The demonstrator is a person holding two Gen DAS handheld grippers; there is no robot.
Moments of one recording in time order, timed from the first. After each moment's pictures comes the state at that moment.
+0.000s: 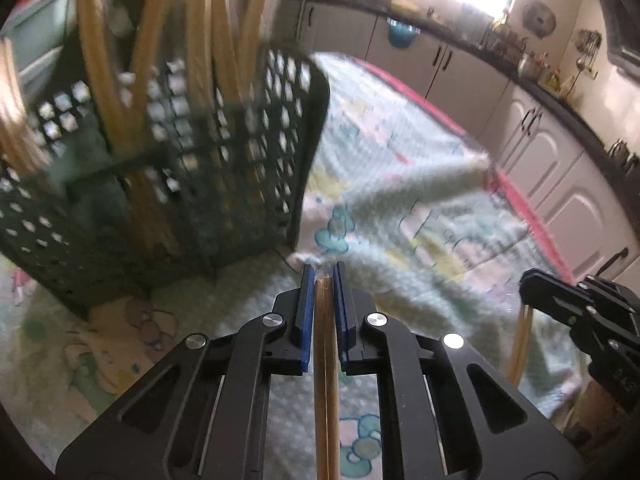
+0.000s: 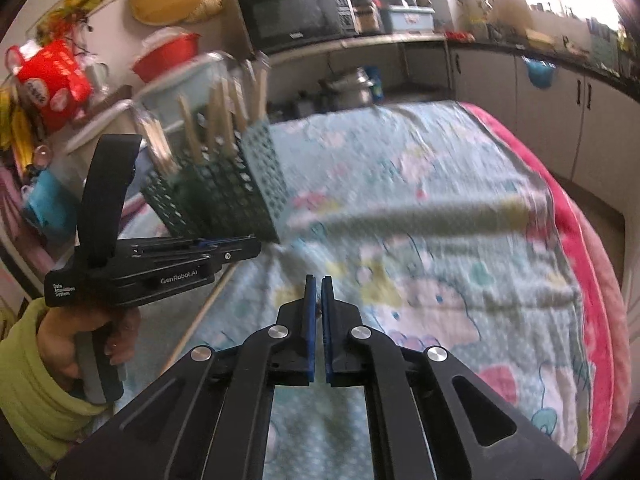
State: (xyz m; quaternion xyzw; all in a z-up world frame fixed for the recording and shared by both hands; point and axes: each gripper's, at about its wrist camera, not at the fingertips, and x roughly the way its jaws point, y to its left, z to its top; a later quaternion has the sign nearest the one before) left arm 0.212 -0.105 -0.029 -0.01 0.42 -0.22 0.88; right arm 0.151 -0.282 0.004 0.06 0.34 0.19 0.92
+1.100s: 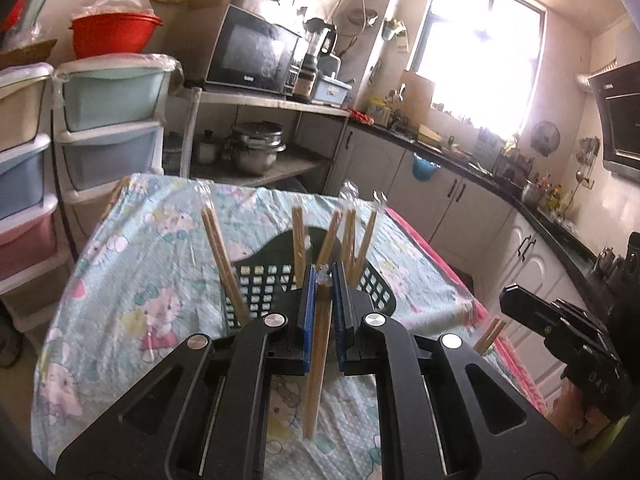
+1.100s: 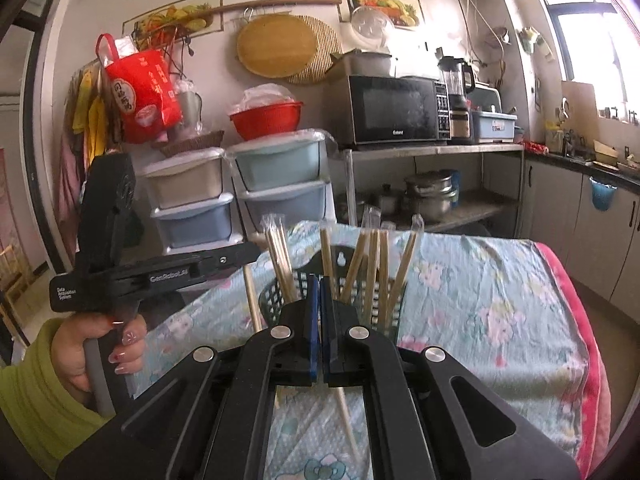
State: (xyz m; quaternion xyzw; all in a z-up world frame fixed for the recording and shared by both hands) left arm 0.168 0.024 0.105 -0.11 0.25 -0.16 0.95; right arm 0.147 -0.192 0.125 0.01 0.19 0.30 0.94
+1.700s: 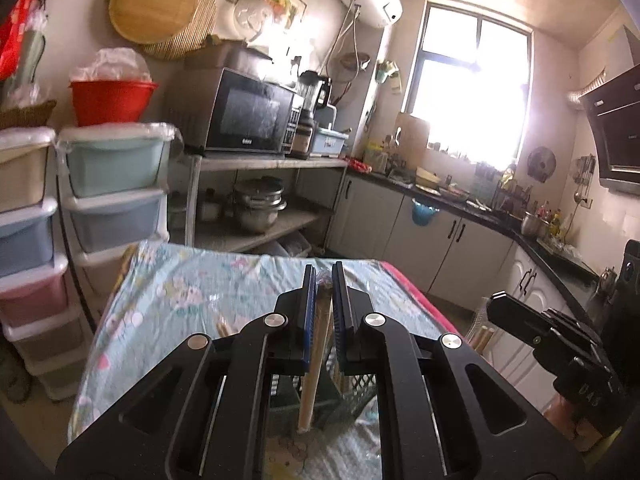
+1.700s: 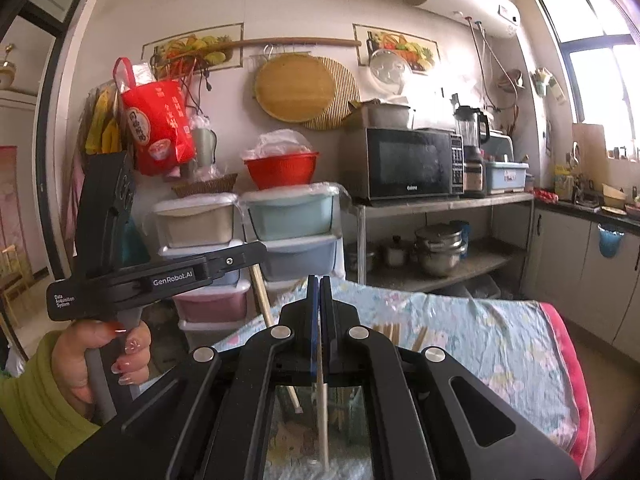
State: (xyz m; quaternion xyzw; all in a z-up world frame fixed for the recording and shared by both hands) left arm 0.175 0.031 0.182 -0.10 0.17 -0.15 0.97; right arm 0.161 -0.171 0.187 0.00 0.11 0.31 0.94
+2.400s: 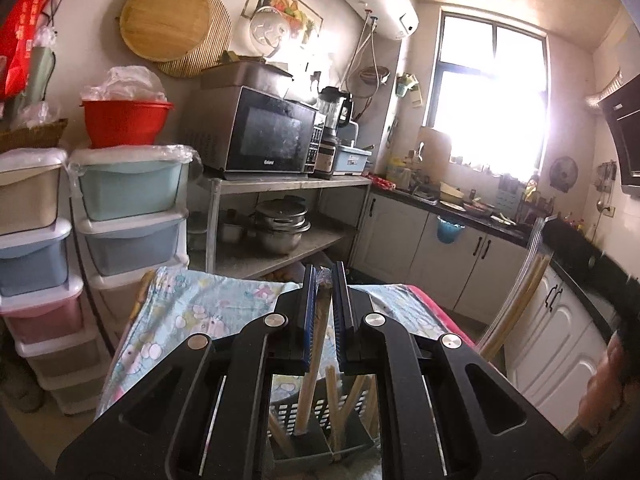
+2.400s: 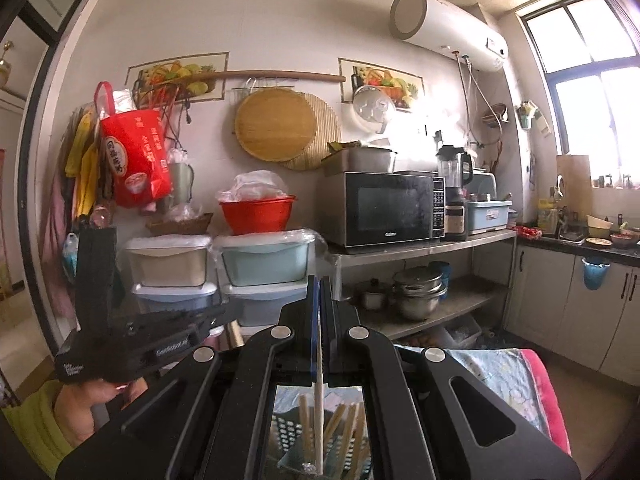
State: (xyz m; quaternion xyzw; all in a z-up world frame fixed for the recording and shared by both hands) left arm 0.212 0.036 0.187 -0.09 0.16 -0.11 0.98; right arm 0.203 -0.171 0.235 0.00 0.05 0.27 0.96
